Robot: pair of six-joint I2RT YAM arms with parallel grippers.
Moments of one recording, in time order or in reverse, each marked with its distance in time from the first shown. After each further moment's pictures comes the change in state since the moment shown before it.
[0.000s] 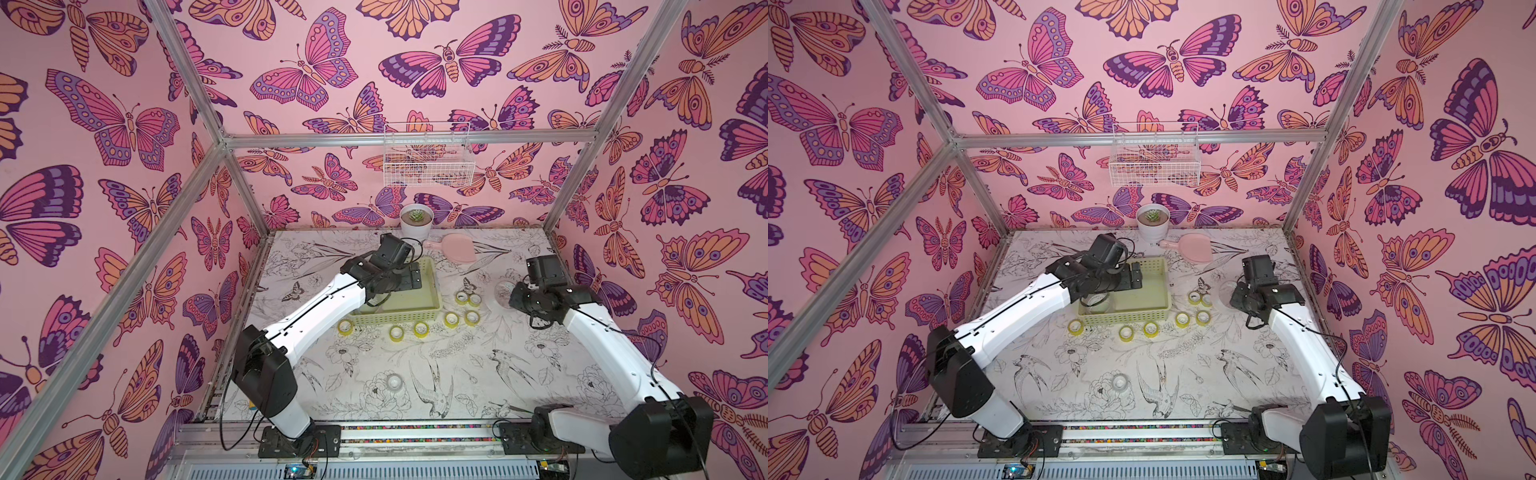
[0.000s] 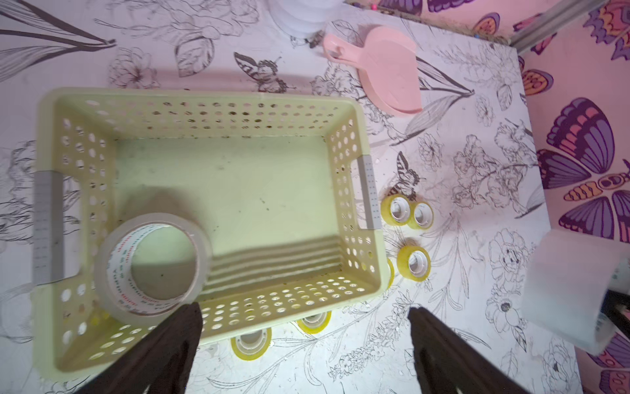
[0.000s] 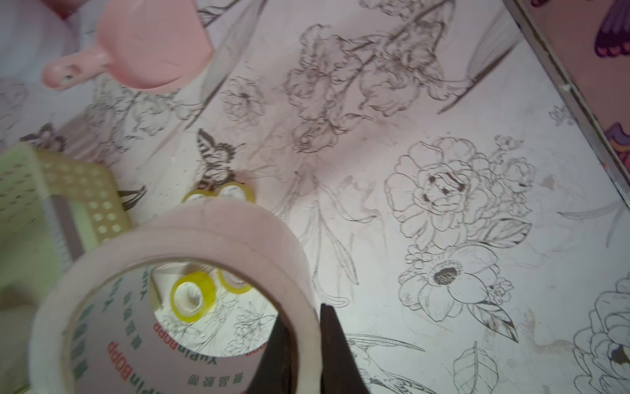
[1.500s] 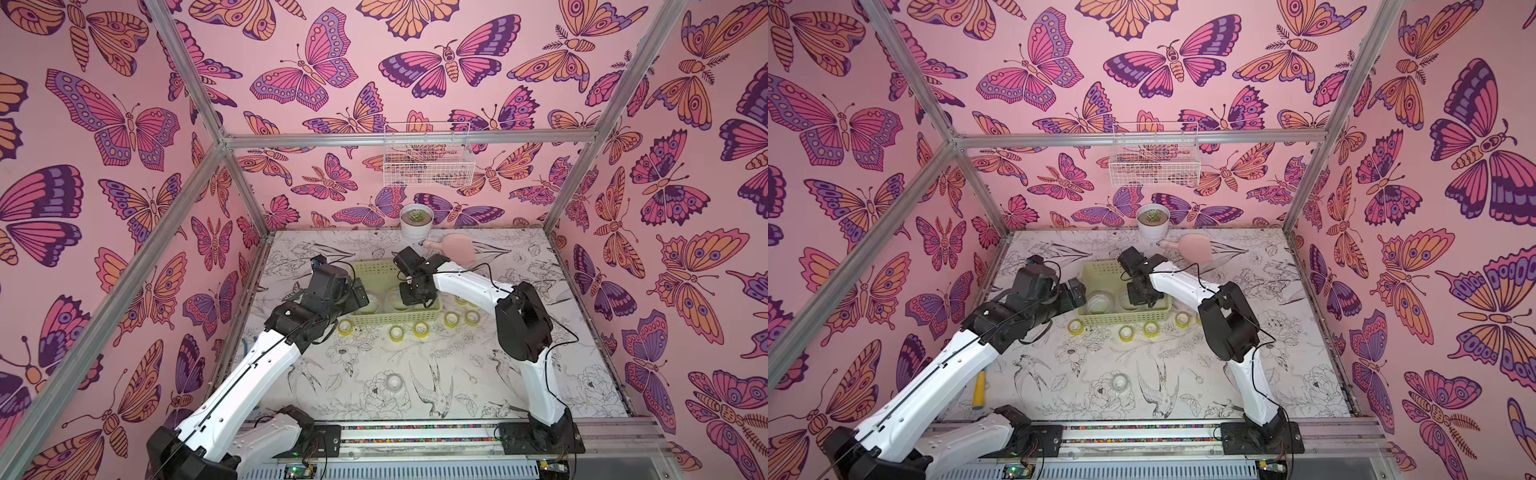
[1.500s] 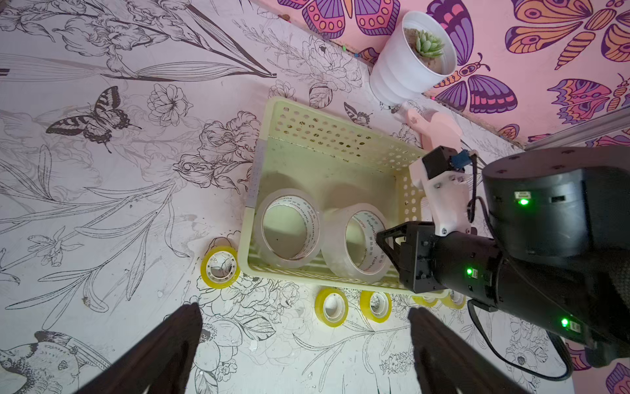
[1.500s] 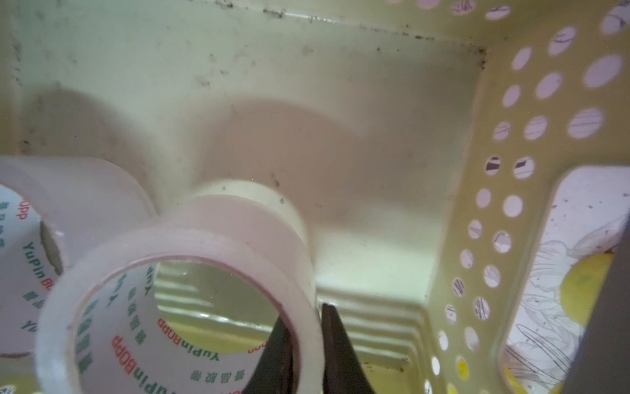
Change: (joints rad) left arm 0.177 -0.520 -0.407 -0.003 -0.059 -0.053; right arm 0.520 0.934 0.708 -0.034 -0.056 -0.085
